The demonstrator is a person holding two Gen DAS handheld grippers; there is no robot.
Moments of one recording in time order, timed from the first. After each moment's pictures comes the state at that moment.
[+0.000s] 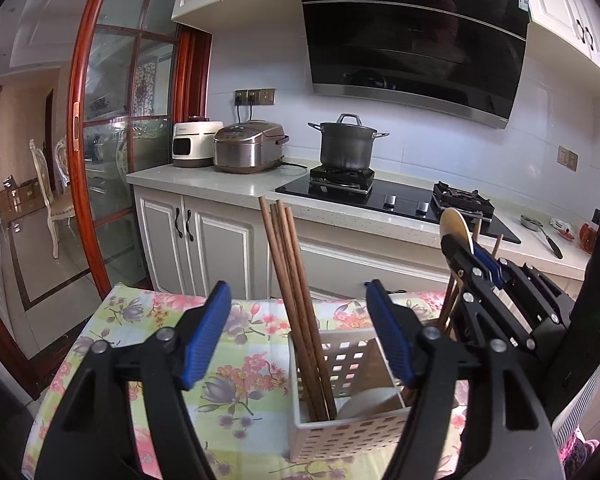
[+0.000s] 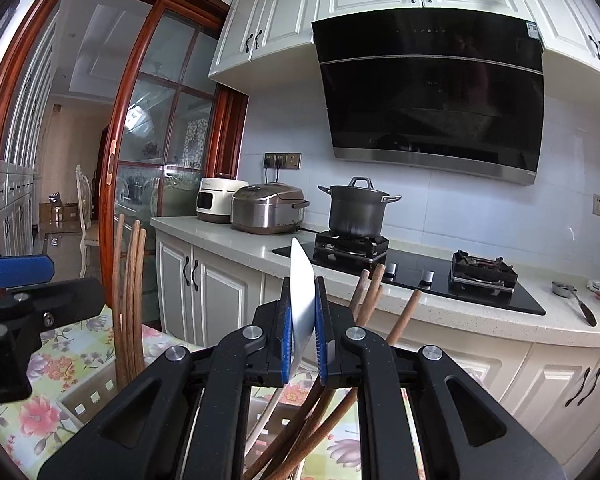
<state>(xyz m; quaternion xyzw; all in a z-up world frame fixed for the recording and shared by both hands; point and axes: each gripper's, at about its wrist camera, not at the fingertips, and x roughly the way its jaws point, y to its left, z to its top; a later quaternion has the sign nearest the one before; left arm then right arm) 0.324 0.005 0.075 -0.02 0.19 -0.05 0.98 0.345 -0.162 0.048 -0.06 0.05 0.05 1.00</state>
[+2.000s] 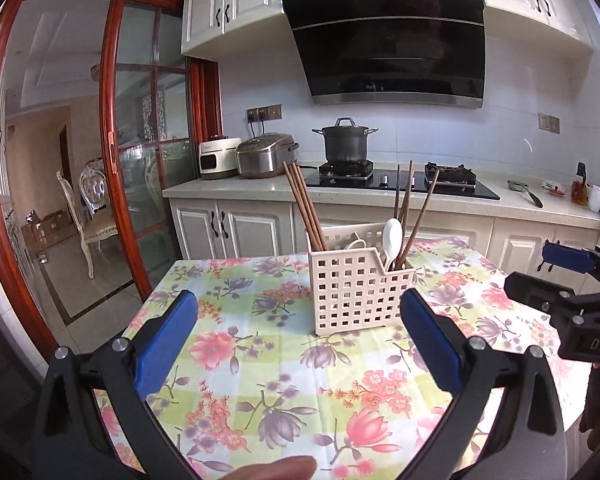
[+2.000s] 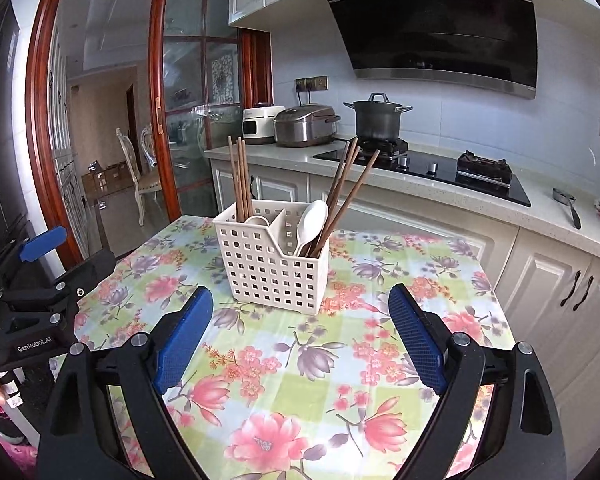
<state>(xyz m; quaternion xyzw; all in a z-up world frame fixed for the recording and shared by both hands) 0.110 0.004 0.061 0.04 0.17 -0.02 0.98 0.125 -0.221 0.054 -0.01 0.23 0.13 0.97</state>
